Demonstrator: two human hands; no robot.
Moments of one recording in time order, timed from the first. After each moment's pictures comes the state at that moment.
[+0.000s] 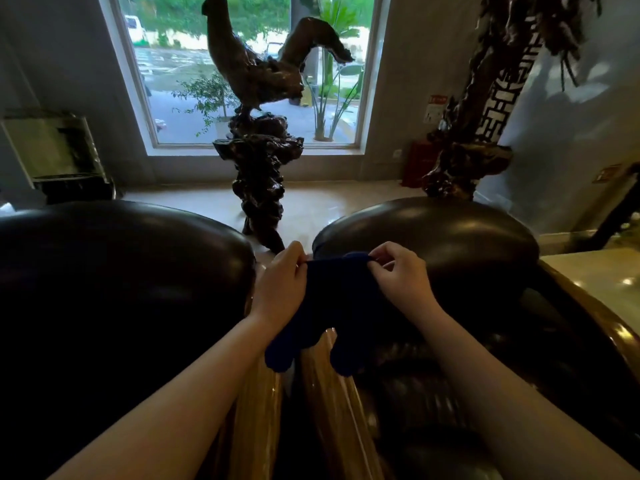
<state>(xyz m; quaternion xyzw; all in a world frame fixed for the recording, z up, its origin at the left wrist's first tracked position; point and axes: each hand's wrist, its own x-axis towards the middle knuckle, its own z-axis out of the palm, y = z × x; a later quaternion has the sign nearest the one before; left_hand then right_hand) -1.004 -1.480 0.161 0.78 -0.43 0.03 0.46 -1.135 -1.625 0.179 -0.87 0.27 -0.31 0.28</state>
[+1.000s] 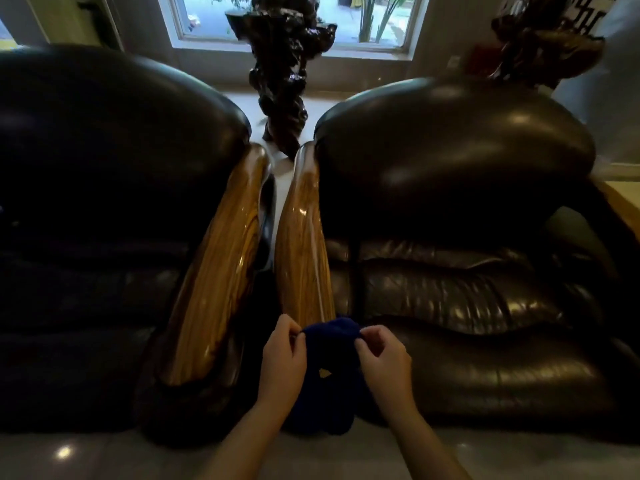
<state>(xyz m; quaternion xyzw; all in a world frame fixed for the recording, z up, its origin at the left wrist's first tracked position) -1.282 -1.443 -0.122 0.83 -0.20 -0.11 0.50 -1.374 -1.569 -0.115 -0.77 0.35 -0.17 0.50</state>
